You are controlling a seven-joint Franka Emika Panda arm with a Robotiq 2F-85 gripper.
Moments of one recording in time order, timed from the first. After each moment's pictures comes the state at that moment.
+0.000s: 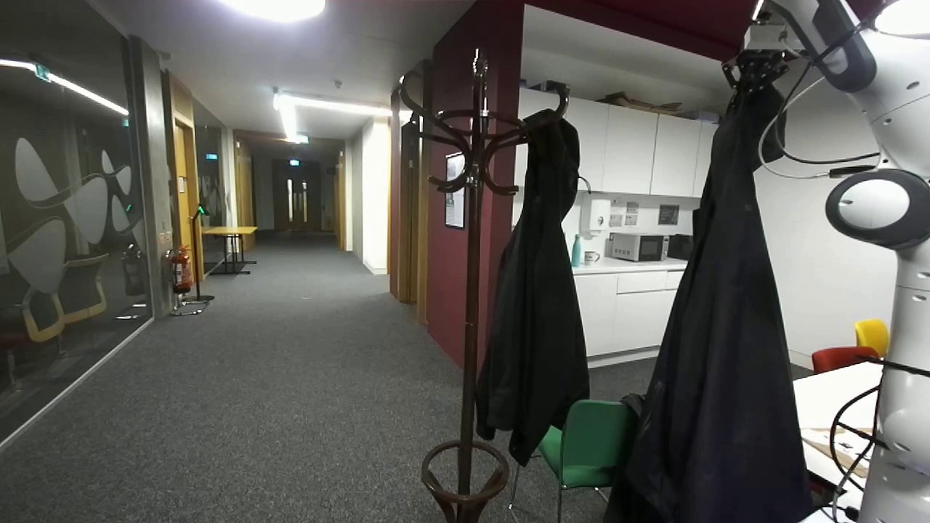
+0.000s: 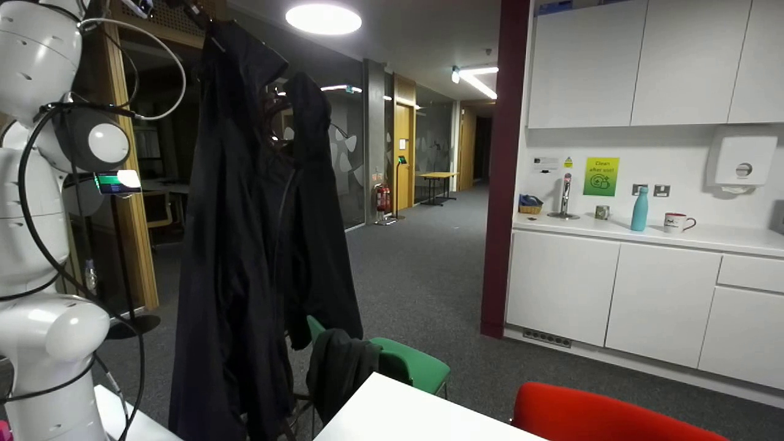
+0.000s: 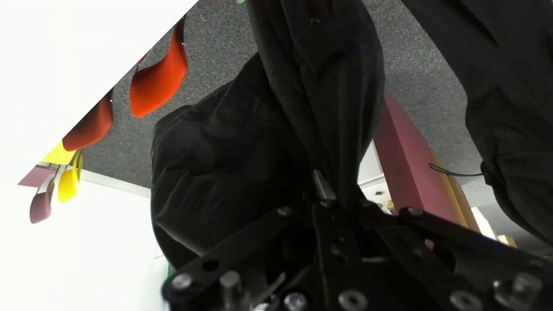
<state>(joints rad) 0.23 0.06 0.01 -0.36 -0.62 1.01 0.52</state>
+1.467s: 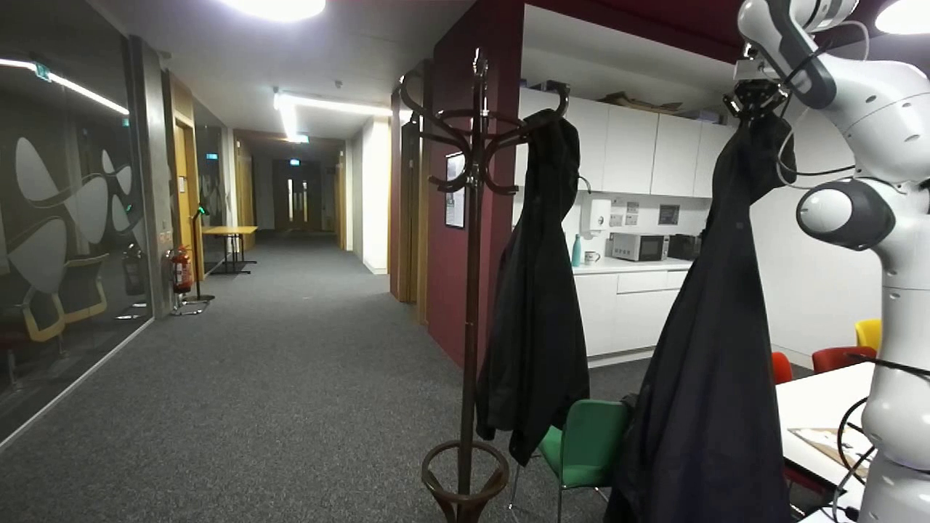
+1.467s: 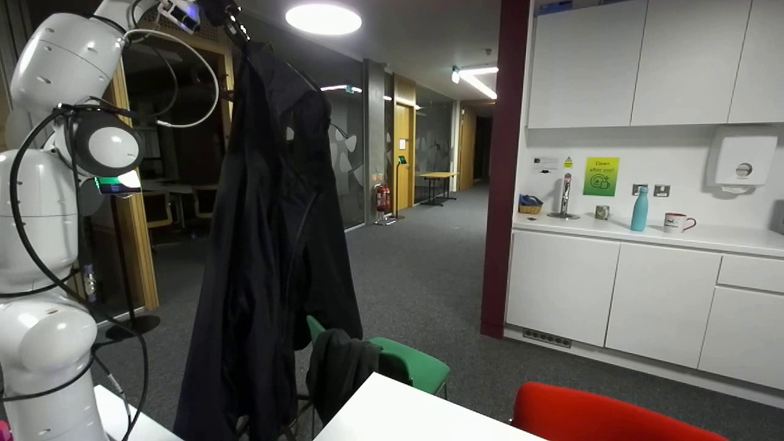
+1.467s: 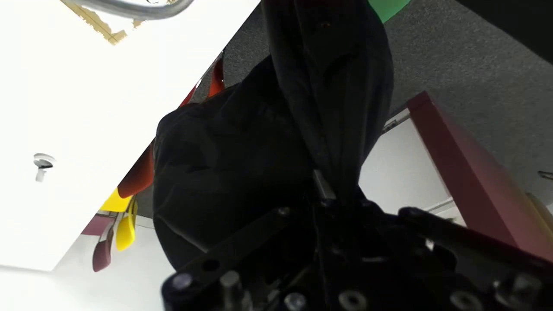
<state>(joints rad) 0.00 0.14 -0.13 -0.37 -0.39 1.00 0.52</state>
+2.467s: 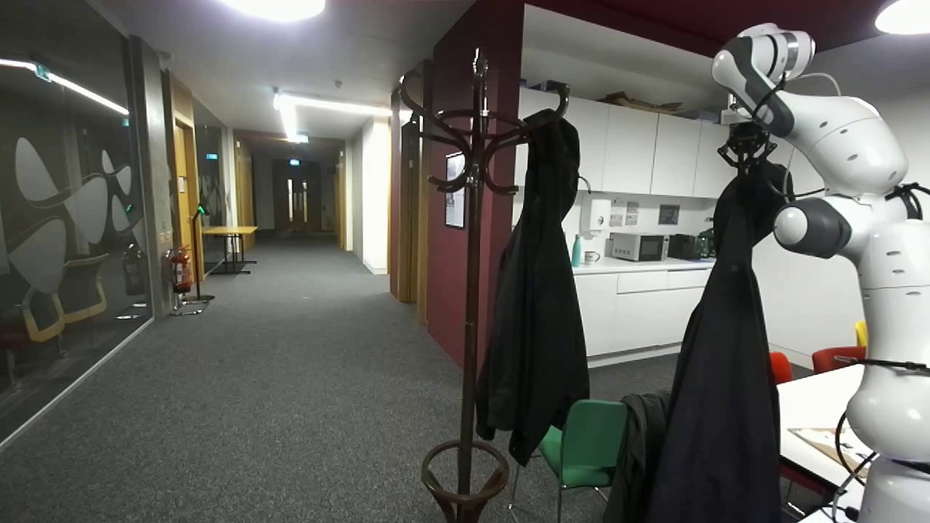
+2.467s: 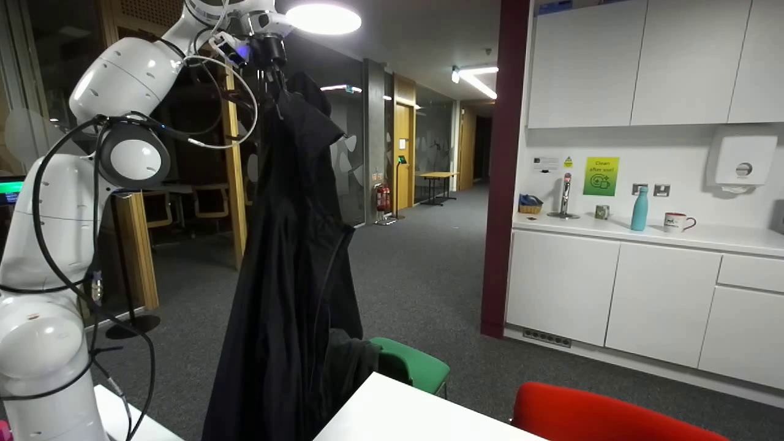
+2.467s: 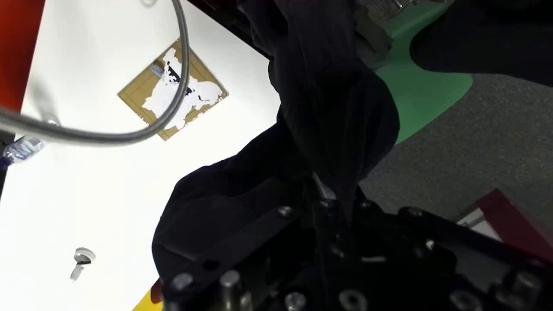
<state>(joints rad) -0.21 0.31 -0.19 -0.37 -0.16 0.83 0.49</state>
